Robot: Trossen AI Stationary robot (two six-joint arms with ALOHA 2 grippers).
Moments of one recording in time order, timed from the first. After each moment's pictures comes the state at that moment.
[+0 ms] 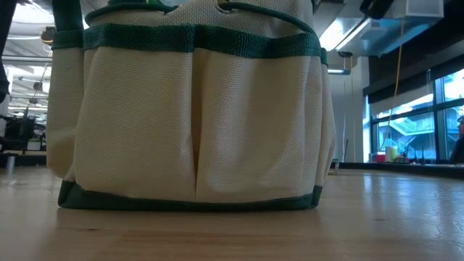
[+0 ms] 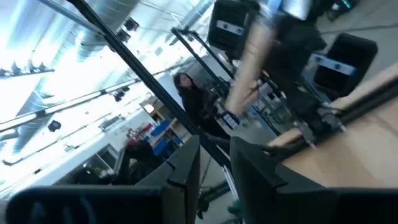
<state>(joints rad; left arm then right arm) 0.22 1.66 1.33 0.53 0.54 -1.14 -0.03 0.53 0.59 0.14 -0.24 0.81</state>
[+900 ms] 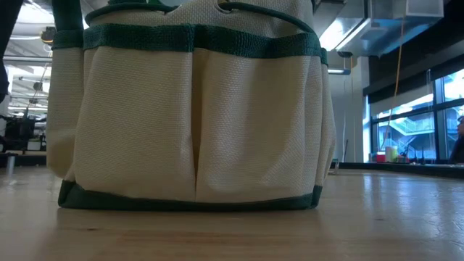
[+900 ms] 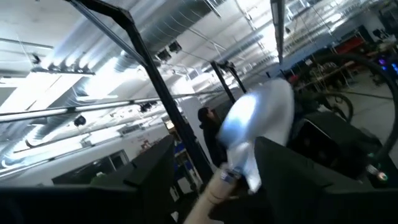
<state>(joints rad) 0.07 1.75 1.33 0.97 0.46 -1.24 -0.14 0.97 0.90 0.52 -0.39 0.72</state>
